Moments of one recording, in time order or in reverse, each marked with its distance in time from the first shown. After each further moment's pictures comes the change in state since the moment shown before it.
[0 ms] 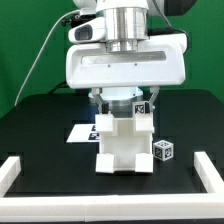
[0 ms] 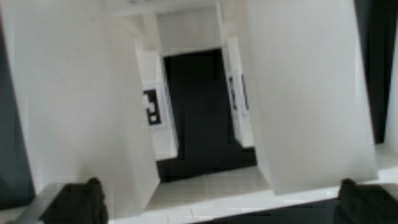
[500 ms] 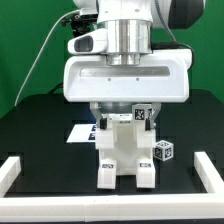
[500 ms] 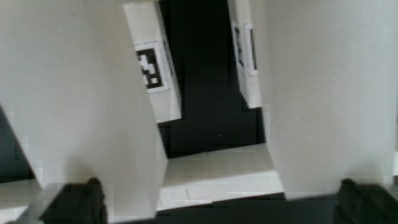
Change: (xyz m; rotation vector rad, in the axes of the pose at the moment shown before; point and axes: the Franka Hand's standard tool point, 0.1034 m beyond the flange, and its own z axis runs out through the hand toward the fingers) arm 0.021 -0.001 0.024 -0.032 0.011 -0.015
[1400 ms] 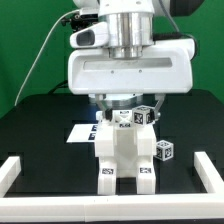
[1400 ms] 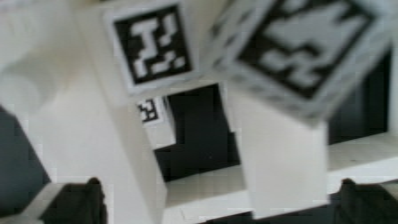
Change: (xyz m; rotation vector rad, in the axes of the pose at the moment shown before) arm -0.014 -0.013 -0.026 0.037 -0.090 0.086
